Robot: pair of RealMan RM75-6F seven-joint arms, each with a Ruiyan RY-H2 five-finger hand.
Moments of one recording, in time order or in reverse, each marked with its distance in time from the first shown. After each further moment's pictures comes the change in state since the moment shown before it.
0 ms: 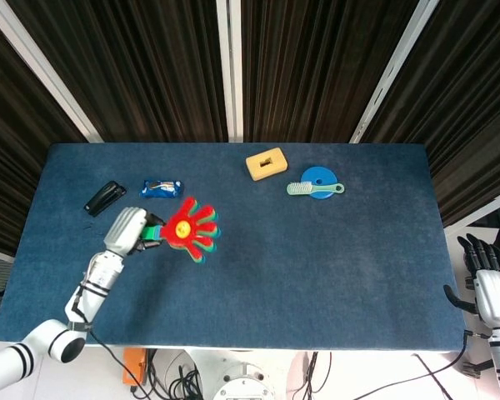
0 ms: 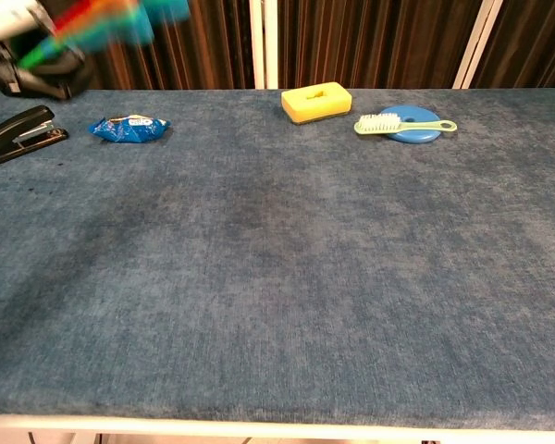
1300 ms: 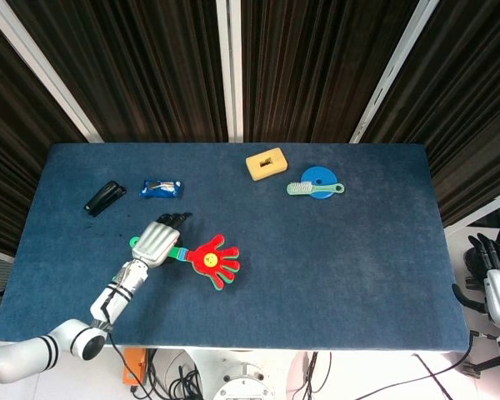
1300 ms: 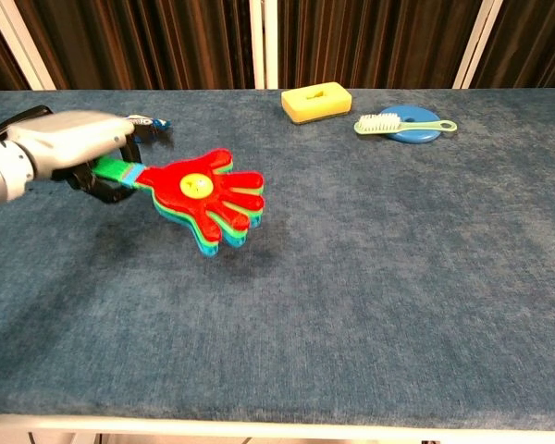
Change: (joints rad) left arm -0.117 -0.074 0.118 0.008 -0.233 -0.118 0.538; right arm -0.005 -0.009 0.008 0.060 0.006 0.002 0.067
